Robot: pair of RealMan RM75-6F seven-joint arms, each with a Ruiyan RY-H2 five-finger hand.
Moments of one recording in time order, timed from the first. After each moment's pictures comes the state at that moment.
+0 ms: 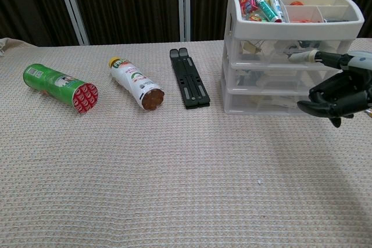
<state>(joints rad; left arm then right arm) -0.08 -1.05 -0.04 -1.71 1.53 1.53 0.12 0.36 -1.40 0.19 -1.91 -1.17 1.12 0.19</state>
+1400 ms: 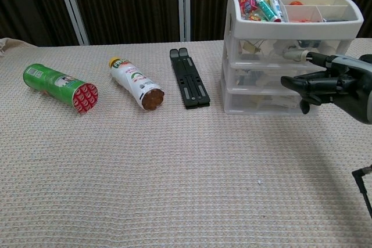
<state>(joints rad) -0.08 -1.06 -0.04 -1.71 1.53 1.52 0.12 0.38 -1.58 0.33 -1.73 -1.04 1.07 0.48</state>
